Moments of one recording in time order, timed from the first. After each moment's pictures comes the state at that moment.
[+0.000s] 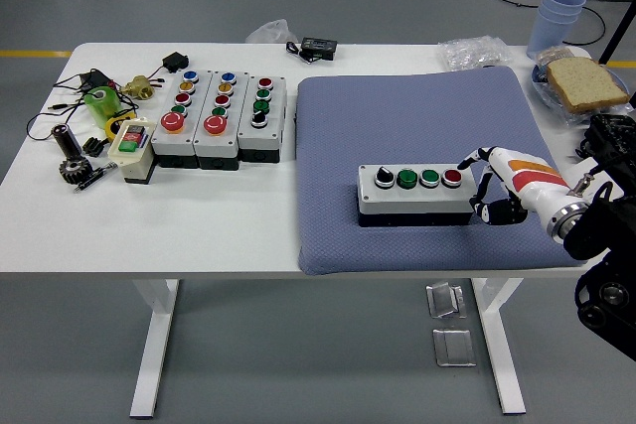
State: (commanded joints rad) left arm -0.04 0.00 -1.47 -0.18 1.30 0.25 0.27; right arm 0.54 -0.57 0.67 1.56 -1.70 -0.19 -0.48
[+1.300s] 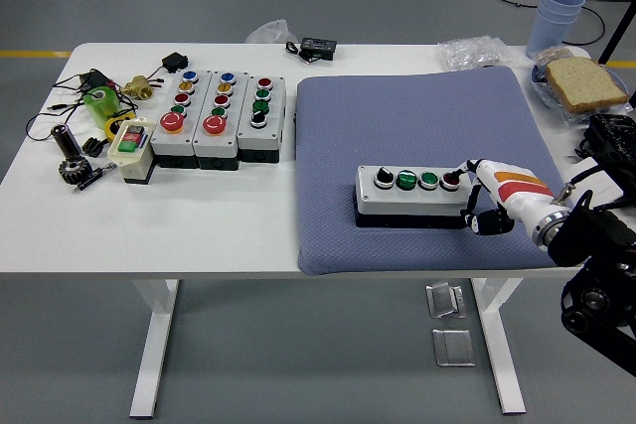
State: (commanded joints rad) left arm -0.05 0.00 -1.47 -0.18 1.31 0.25 0.27; right arm 0.55 -0.53 0.67 1.55 -1.74 -0.19 -0.50
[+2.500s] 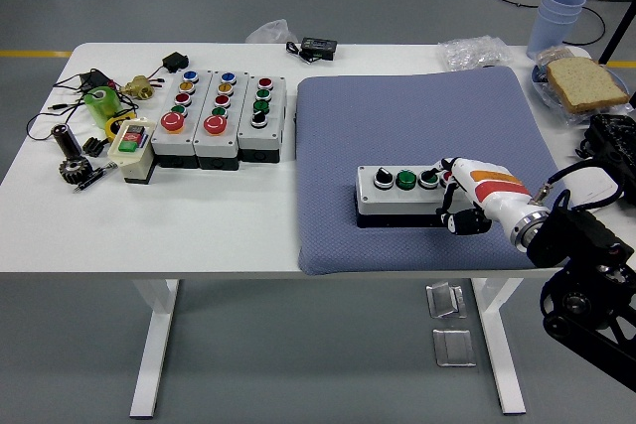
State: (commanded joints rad) left arm -0.04 0.00 -1.49 -0.18 1.33 0.25 0.28; right arm 0.56 -0.48 0.60 1.53 -1.73 -0.18 -0.50
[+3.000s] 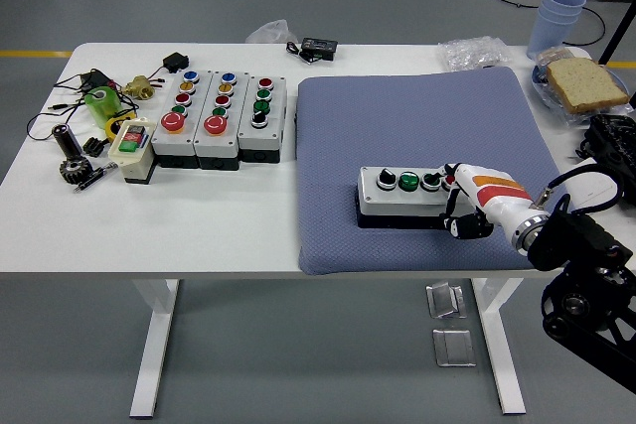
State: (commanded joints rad) left arm -0.04 0.00 -1.48 -0.18 1.32 0.25 0.27; right arm 0.55 -0.48 0.67 1.56 -1.76 -0.19 -0.50
